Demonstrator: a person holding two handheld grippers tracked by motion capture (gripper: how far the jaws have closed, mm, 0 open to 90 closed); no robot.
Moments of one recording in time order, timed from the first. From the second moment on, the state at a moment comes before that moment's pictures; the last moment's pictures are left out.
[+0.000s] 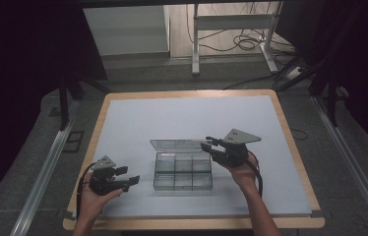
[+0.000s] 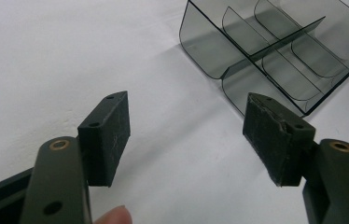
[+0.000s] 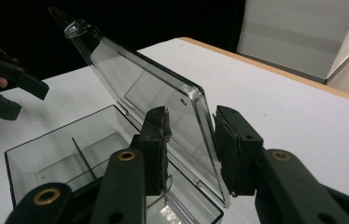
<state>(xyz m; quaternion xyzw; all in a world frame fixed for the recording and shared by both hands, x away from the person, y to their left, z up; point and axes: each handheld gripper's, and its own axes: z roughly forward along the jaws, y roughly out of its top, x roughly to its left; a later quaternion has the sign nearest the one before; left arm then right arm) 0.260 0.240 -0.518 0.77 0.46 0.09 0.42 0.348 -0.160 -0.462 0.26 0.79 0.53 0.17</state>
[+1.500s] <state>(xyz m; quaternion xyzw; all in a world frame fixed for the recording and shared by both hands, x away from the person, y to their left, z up) 0.261 0.243 -0.519 0.77 0.46 0.09 0.42 0.375 -0.157 -0.455 0.26 0.79 0.53 0.16</state>
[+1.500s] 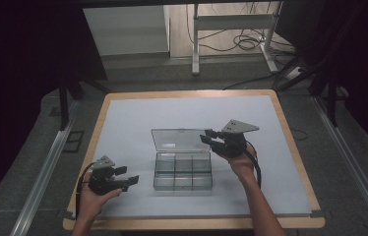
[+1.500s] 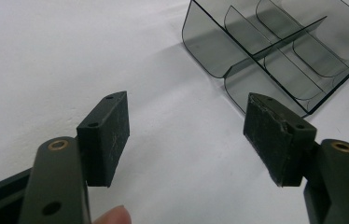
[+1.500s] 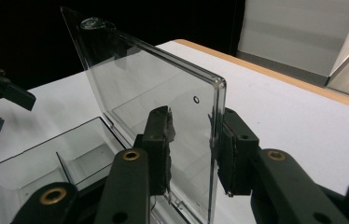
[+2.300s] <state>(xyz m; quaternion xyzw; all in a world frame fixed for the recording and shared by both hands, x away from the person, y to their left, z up) 0.260 0.248 -0.516 0.77 0.47 0.09 0.43 0.391 -0.156 -0.456 0.28 0.79 0.53 0.15</state>
